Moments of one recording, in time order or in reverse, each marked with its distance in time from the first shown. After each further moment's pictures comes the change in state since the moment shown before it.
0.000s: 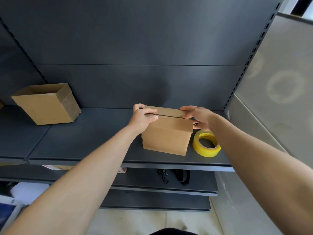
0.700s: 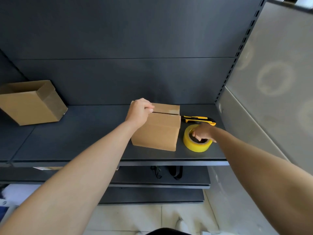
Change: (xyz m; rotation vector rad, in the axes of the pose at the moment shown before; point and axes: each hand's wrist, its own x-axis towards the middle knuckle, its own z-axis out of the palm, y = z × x) left_hand 0.016 0.027 0.031 0.202 0.091 0.160; right_hand 0.006 0.065 -0.039 -0.874 0.149 0.245
